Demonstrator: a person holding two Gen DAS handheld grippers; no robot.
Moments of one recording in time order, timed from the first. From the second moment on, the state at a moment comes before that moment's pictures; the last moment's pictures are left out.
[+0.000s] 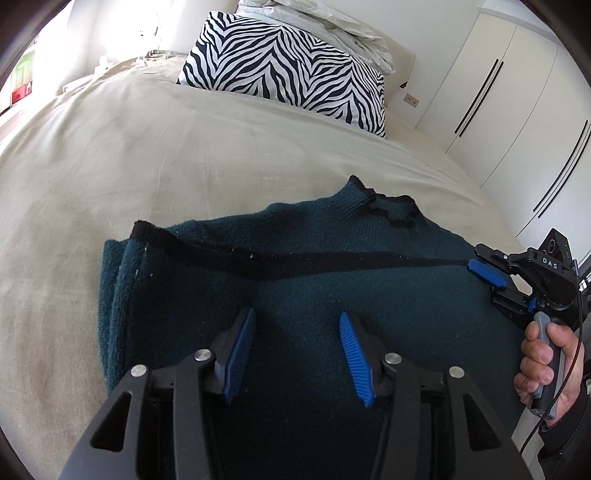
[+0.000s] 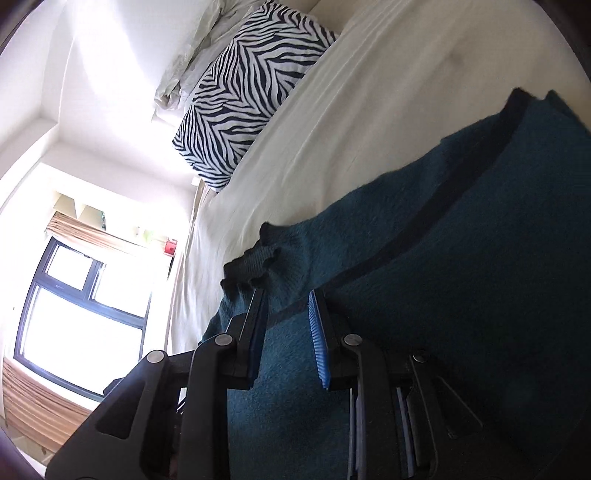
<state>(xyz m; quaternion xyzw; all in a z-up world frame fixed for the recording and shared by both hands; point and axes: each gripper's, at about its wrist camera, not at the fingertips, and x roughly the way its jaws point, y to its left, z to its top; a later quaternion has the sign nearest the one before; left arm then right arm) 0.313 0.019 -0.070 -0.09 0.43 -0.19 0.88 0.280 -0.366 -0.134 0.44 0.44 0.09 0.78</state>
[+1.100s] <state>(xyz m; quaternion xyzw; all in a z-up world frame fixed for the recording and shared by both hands) 0.181 0.037 -0.070 -0.17 0.45 -0.18 0.86 0.131 -0.343 -0.116 0.49 0.44 0.14 0.74</state>
